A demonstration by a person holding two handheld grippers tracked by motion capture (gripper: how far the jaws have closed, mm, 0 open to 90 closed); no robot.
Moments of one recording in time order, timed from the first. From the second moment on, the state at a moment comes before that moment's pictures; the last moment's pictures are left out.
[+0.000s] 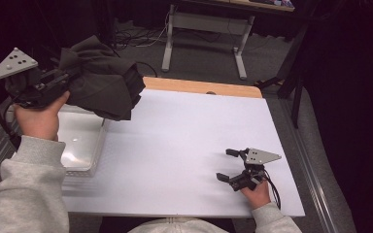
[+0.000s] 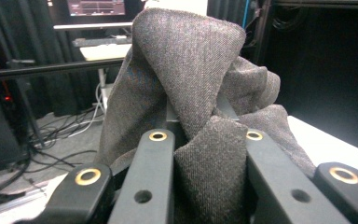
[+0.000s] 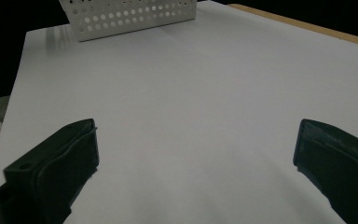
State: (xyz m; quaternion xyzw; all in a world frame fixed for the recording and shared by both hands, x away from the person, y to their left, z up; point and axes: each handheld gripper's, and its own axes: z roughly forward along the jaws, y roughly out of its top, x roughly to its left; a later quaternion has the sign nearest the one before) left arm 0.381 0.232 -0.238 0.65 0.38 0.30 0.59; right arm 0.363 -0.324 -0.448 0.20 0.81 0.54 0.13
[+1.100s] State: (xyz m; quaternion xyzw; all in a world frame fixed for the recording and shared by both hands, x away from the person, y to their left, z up) left arm 0.411 0.136 -0.247 0.69 0.31 0.22 0.61; right arm 0.362 -0.325 -0.448 0.20 0.81 0.54 0.13
